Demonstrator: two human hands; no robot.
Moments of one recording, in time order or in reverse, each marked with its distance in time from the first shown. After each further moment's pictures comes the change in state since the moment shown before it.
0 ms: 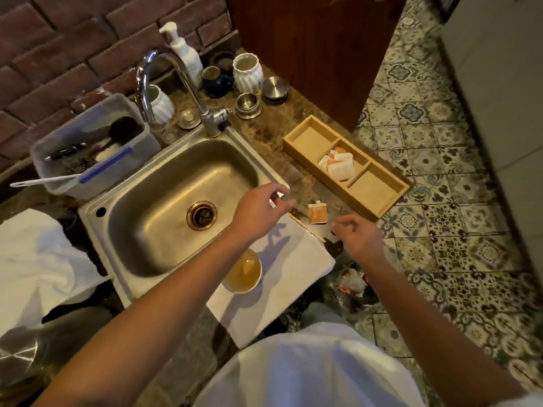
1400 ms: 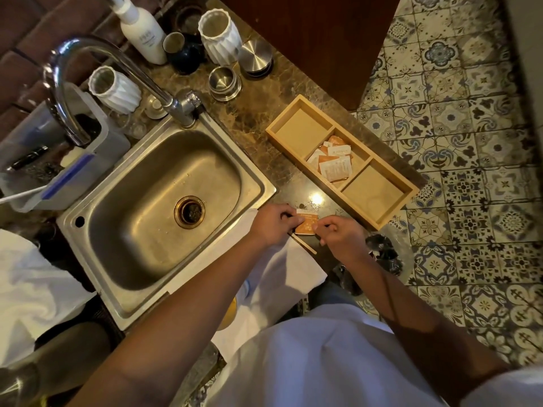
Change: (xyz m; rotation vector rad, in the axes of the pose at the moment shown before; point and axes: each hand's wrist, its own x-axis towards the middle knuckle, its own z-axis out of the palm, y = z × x) left_hand 0.091 -0.044 0.108 -0.008 -0.283 -0.176; right_hand 0.074 0.018 0.023 0.043 -0.268 0.001
